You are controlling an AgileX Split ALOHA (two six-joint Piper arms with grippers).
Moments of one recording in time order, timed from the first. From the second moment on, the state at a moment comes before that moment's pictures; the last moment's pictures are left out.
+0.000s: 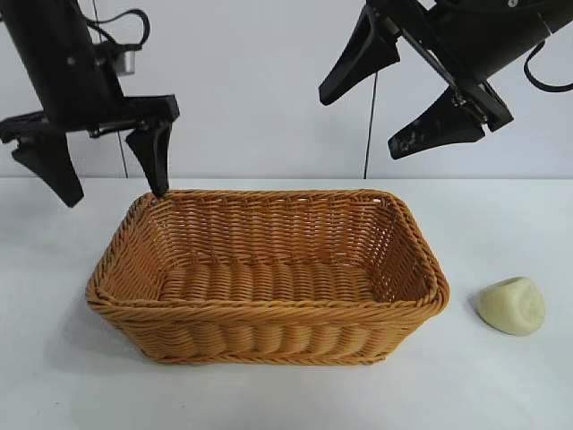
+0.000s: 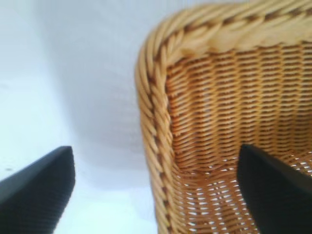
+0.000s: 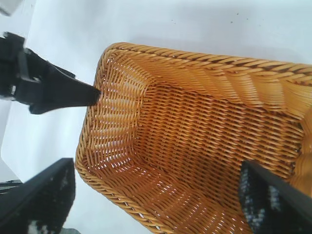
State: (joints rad) left arm -0.24 2.00 -1.75 -0.12 1.19 -0.12; right arm 0.19 1.67 -1.17 0.87 0.76 -0.41
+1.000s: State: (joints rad) left arm -0.01 1.68 -1.46 -0.05 1.21 -0.04; right arm 0.19 1.67 -1.17 0.87 0.76 -0.41
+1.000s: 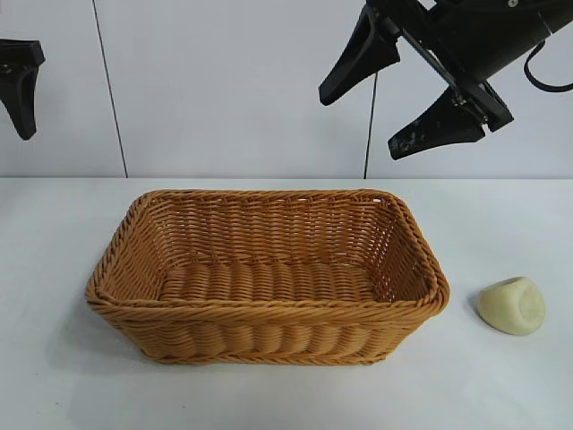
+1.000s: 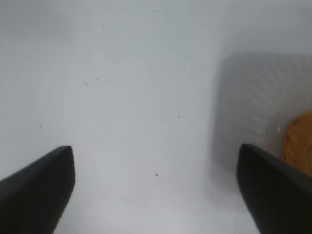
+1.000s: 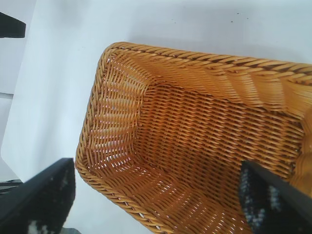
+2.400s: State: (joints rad) left arm -0.01 0.09 -0.49 -0.06 1.07 -0.02; right arm 0.19 1.67 -1.18 0.82 0.77 -0.41
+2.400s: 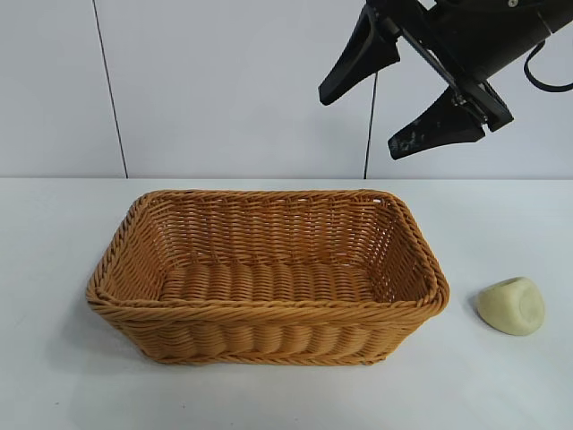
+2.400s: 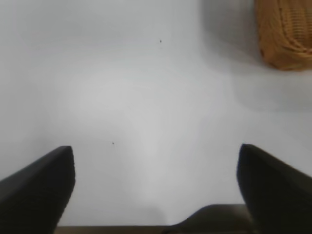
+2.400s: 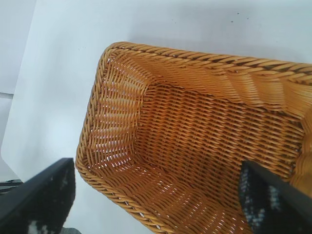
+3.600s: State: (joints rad) left arm -0.01 -0.01 -0.49 -0.06 1.07 -0.02; right arm 0.03 1.94 -1.35 0.12 0.97 0.01
